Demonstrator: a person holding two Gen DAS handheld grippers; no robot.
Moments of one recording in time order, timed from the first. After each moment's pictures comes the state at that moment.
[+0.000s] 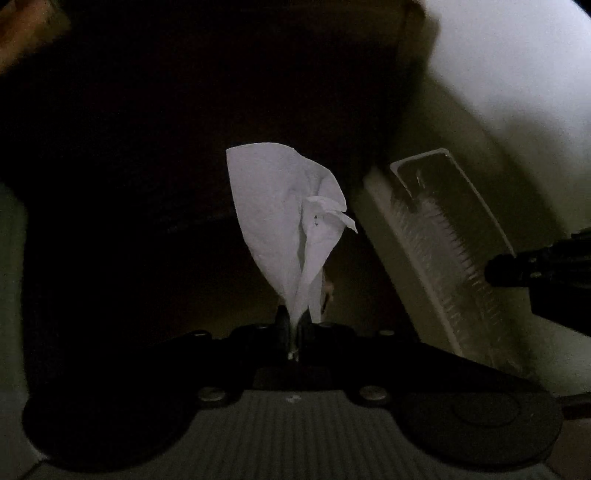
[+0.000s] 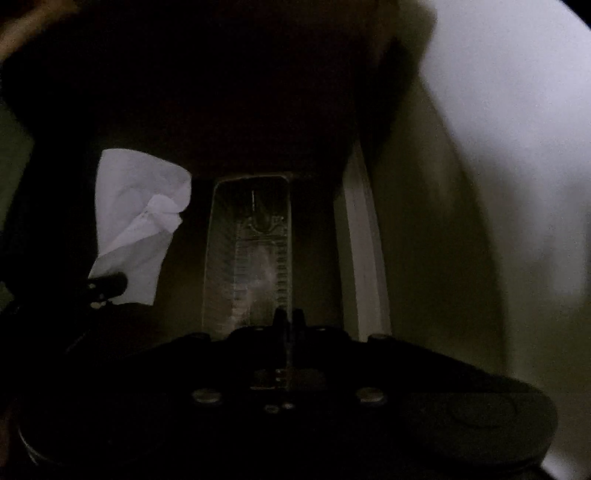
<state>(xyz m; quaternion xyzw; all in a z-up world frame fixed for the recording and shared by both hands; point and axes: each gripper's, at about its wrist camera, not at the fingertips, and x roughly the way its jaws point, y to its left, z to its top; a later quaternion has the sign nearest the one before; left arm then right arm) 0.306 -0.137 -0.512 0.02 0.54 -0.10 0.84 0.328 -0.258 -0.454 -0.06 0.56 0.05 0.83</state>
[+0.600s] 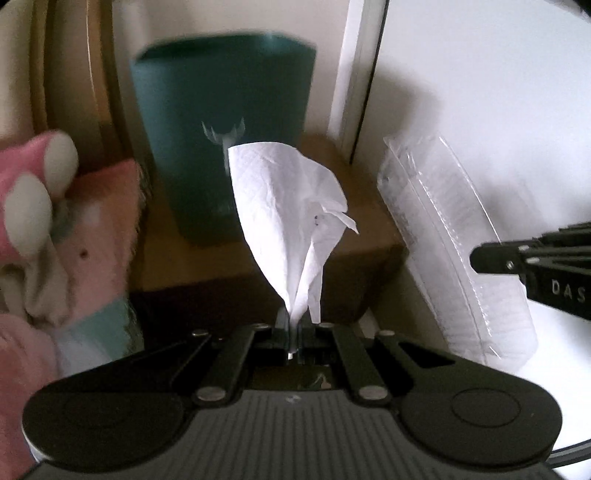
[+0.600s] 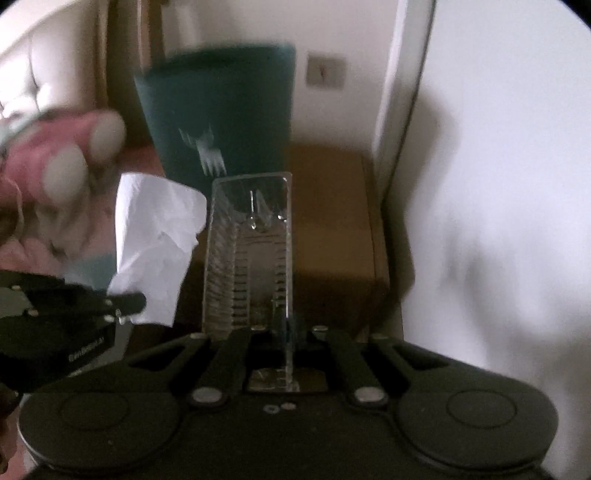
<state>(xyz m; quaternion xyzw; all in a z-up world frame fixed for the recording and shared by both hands) 0.330 -0.071 -0.200 -0.02 0.44 -0.07 0.89 0.359 -0.212 -0.156 -0.07 0.42 0.12 0.90</state>
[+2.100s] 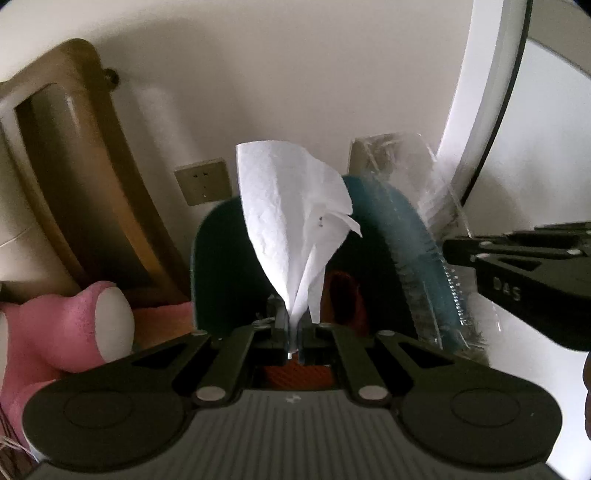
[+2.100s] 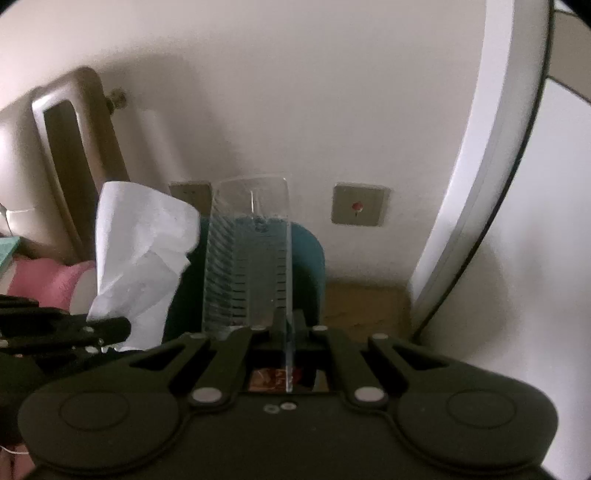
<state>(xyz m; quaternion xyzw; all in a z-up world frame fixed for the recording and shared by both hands) 0.600 -0.023 -0.088 0.02 0.47 0.01 0.88 0.631 -0.136 -0.063 -0.05 0.42 0.15 0.89</state>
